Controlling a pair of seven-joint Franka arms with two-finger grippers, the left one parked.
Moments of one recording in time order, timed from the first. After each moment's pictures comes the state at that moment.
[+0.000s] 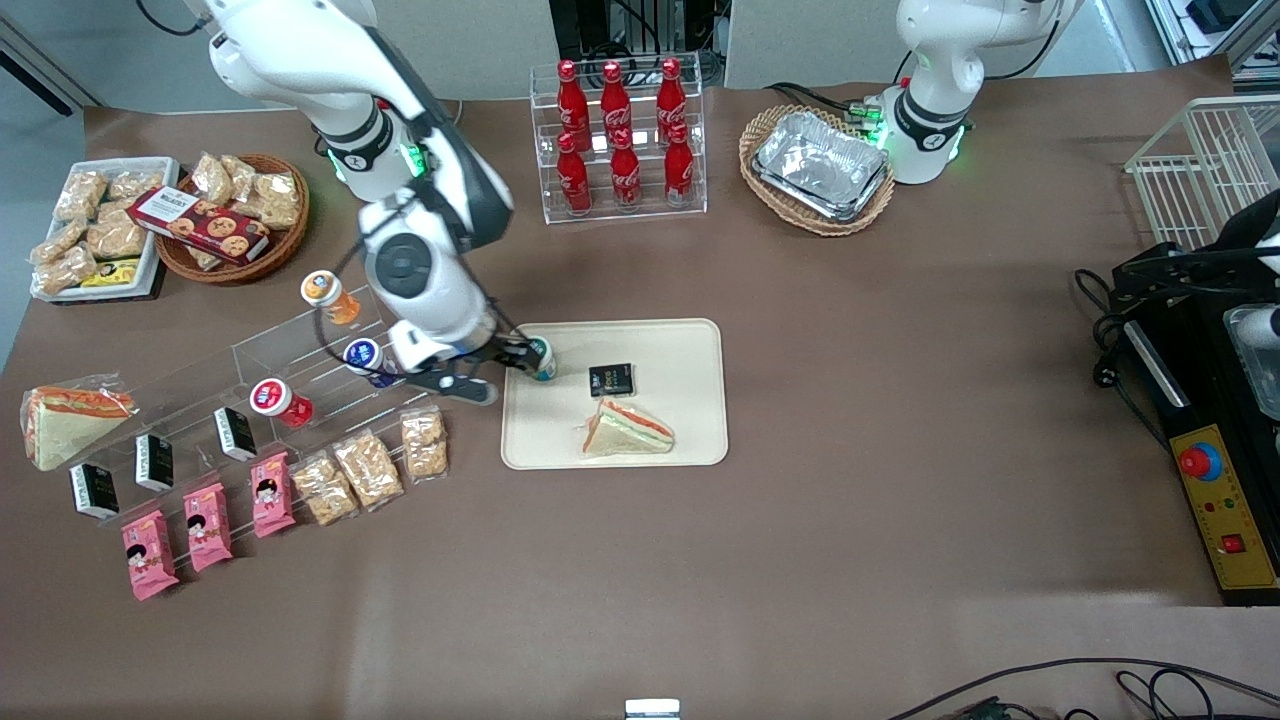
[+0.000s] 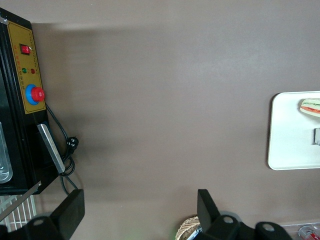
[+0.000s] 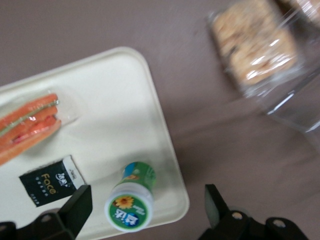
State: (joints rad) arm 0.62 0.23 -0.12 -2.12 0.16 2.33 0.70
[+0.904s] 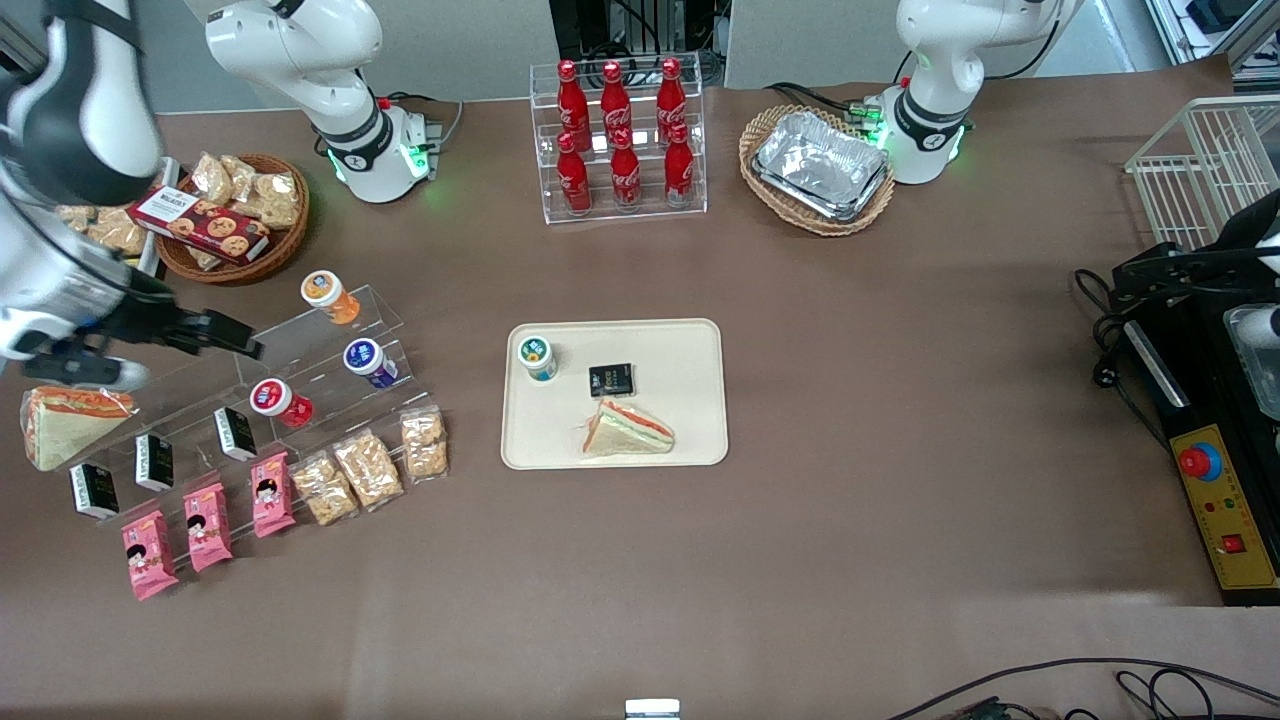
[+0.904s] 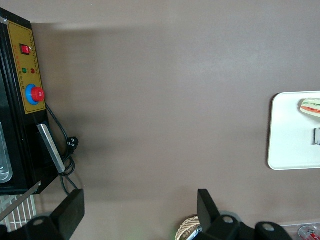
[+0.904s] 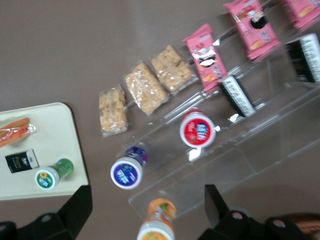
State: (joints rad) arm 0.07 -0.09 -0.15 -1.95 0.14 1.83 0.05
